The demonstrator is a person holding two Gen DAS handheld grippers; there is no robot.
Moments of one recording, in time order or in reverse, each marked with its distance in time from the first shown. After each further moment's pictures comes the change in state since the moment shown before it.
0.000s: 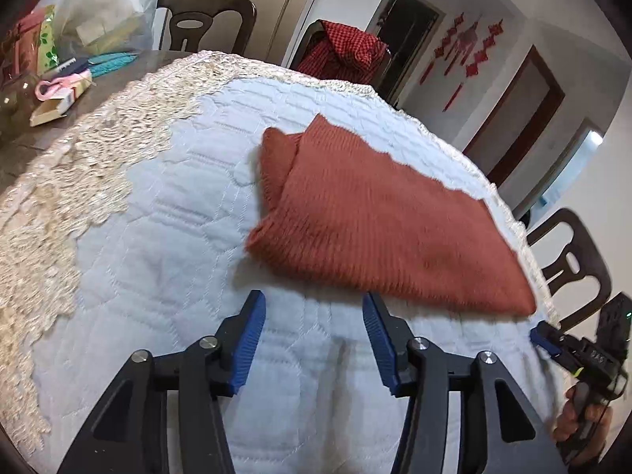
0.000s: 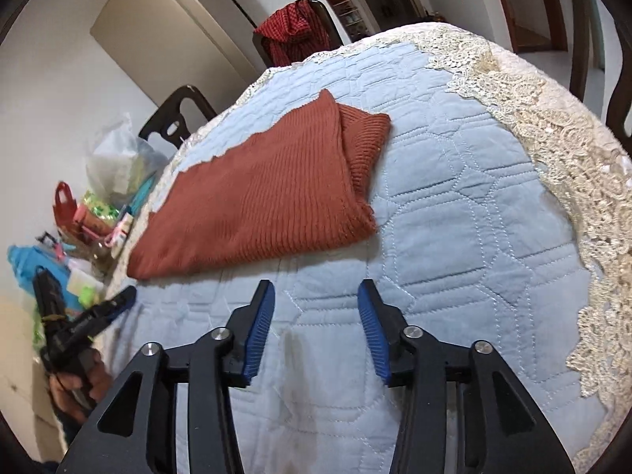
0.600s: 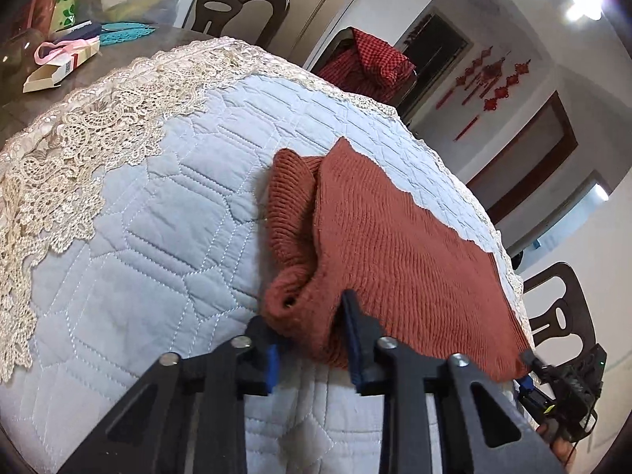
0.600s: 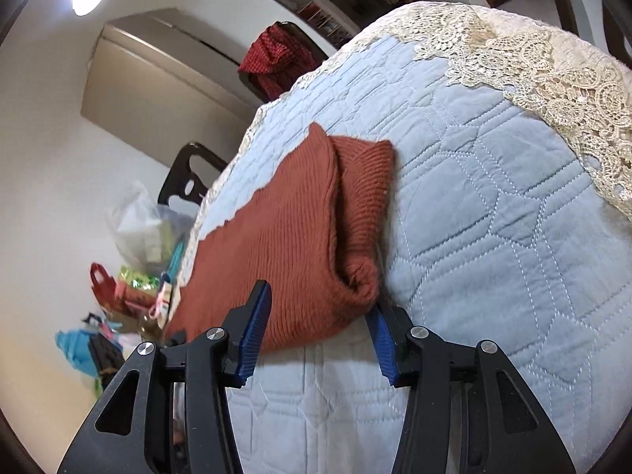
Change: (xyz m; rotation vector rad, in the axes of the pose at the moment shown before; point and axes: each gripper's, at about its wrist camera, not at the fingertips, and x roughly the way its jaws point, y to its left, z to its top) left arm 0.028 0.016 0.026 -0.151 -0.018 -0.033; right arm 0.026 -0.024 0.028 0.233 -0.065 0.132
